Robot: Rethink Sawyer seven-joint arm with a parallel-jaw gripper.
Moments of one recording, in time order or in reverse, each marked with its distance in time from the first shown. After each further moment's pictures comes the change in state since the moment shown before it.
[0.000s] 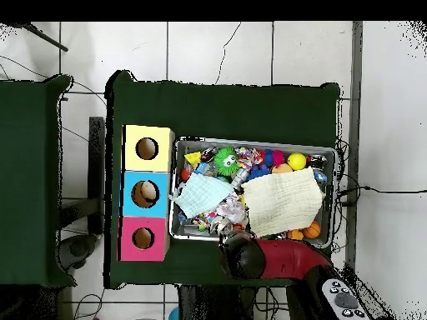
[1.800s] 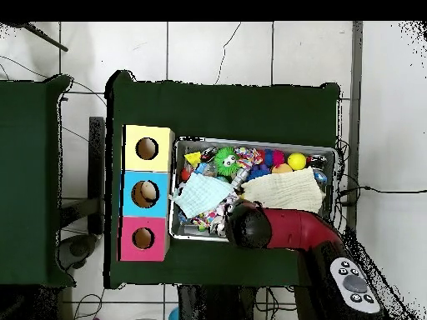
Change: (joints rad) arm 0.000 -0.011 0.058 -0.157 0.040 0.080 0.000
